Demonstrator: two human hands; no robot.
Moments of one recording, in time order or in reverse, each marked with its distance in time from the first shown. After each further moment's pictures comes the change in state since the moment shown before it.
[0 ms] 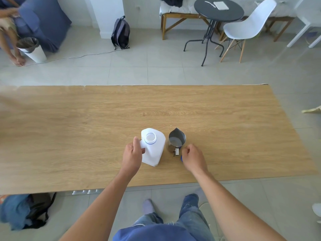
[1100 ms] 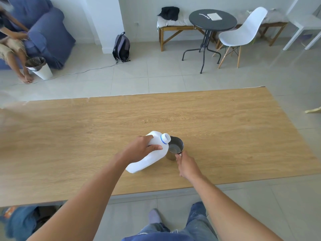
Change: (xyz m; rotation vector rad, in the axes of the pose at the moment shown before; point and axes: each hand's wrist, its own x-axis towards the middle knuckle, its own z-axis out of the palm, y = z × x) left_hand 0.051 0.035 -0.024 0.702 -0.410 0.425; right_hand -0.013 -0.014 0.023 0.083 -0.205 -0.032
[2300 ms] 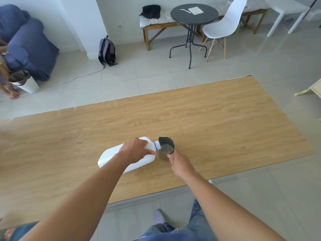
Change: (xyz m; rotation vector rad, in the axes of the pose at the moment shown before) left_hand 0.040 0.007 0.017 0.517 -0.137 -0.079; right_hand 0.000 0.003 -0.003 -0.015 0.021 -0.042
